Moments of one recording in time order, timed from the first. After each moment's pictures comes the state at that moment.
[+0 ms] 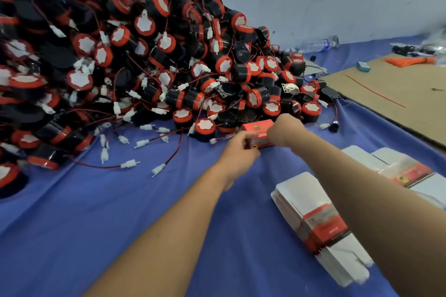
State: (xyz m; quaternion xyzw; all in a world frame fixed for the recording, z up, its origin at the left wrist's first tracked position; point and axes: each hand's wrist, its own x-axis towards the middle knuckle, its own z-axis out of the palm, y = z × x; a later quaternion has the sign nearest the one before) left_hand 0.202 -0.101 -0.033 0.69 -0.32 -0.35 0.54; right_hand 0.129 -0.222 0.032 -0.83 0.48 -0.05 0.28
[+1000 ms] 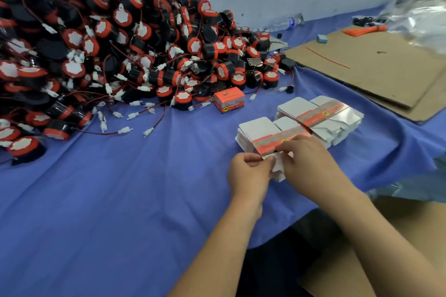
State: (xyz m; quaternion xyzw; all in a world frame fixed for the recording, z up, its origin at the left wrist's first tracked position) left_hand -0.007 -0.009 -0.013 0.66 -0.09 -0.35 0.65; right_hand -0.095 -0.087 0.032 -0.91 0.37 -0.10 0.15
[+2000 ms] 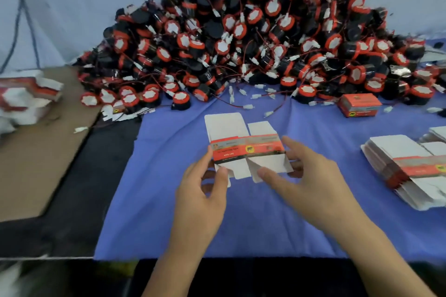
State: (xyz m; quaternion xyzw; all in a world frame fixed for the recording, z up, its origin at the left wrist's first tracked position) left_hand 0.071 0.264 0.006 0.78 -0.16 0.00 0.61; right_hand -0.005 0.084 0.043 -0.88 0.10 -0.20 0.41
